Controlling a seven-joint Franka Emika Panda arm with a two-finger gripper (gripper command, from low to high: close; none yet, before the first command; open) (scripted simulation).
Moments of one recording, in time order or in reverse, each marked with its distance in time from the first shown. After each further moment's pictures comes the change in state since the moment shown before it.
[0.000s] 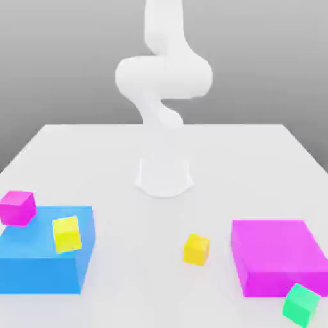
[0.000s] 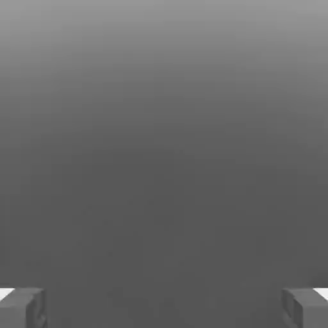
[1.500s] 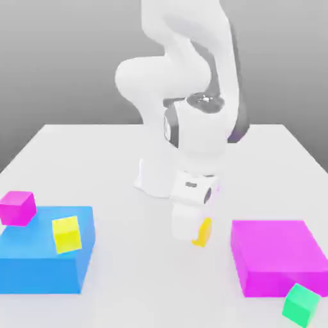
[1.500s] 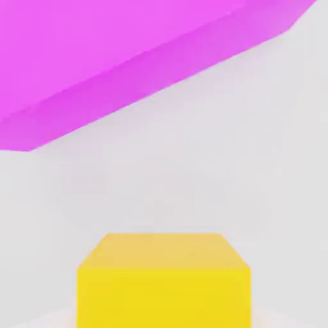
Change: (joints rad) arm 0.246 0.719 -0.008 -0.534 -0.007 0.524 -0.742
